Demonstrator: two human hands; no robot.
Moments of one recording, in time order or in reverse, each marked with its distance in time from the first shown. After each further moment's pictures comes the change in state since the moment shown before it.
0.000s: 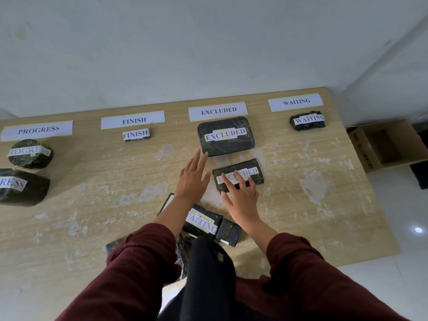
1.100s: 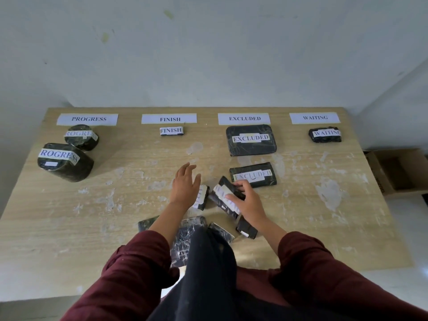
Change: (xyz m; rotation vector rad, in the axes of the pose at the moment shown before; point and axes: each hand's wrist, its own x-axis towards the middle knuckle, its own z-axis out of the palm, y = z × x) left_hand -0.077 -0.059 -0.037 -0.251 0.201 -0.249; right_hand -0.033 -0.050 -0.013 0.689 -0.060 -0.039
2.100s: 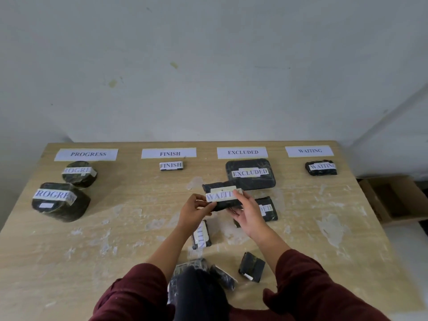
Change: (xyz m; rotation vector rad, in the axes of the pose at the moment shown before) left_hand 0.029 0.031 -0.013 -0.727 -0.161 -0.215; right_hand 0.064 -0.063 -0.012 1.114 0.107 0.452
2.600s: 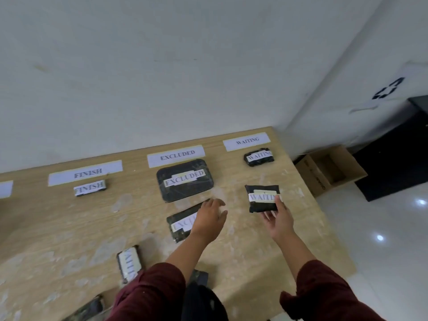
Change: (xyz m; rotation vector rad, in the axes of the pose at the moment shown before) left_hand 0.026 0.019 0.213 0.773 -0.320 0.404; right_hand 0.007 -0.113 -0.220 0.291 0.529 -0.202
